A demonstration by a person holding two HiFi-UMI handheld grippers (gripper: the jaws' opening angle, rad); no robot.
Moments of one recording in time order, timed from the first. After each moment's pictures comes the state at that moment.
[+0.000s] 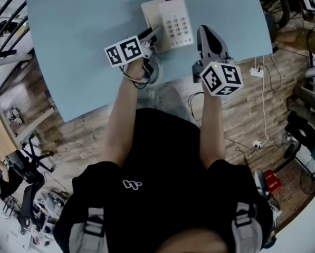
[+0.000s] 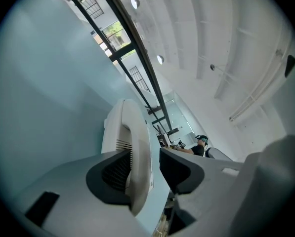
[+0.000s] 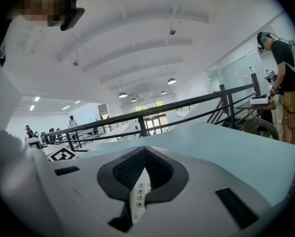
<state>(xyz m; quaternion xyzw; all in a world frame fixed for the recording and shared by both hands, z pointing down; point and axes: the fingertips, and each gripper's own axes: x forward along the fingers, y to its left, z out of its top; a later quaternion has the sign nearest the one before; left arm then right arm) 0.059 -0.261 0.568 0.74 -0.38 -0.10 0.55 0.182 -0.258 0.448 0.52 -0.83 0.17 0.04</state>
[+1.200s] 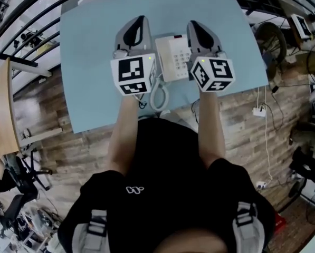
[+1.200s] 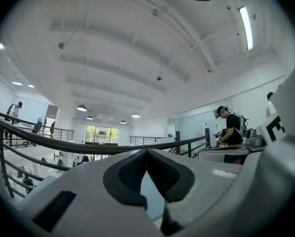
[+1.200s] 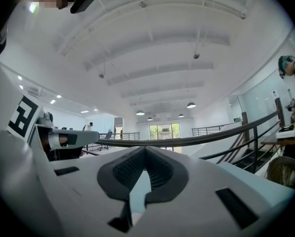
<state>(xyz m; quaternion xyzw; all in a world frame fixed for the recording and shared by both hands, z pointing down) -0.030 -0.270 0.271 0.76 -0.65 -0.03 -0.01 0.105 -0.296 0.298 0.46 -0.89 0.02 -0.02</state>
